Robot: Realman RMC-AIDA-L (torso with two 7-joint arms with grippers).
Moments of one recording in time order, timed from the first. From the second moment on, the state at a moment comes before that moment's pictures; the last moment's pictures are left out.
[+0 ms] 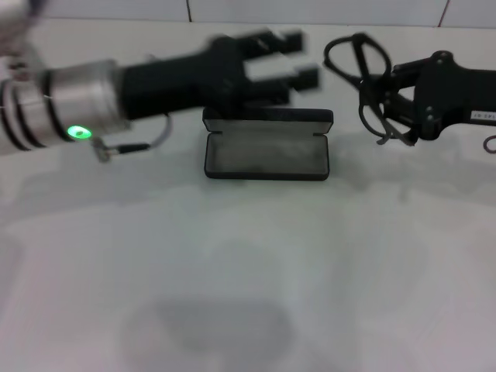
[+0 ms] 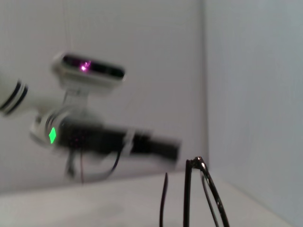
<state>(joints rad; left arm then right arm) -0.89 -2.00 2.84 -0.18 -0.47 1.80 -1.13 0.62 1.99 -0.91 -0.69 -1.68 -1.53 1.27</state>
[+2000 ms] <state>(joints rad) -0.81 -2.02 2.84 -0.29 -0.66 1.70 -1.12 0.59 2.03 -2.11 -1.07 -2.31 -0.31 1.85</state>
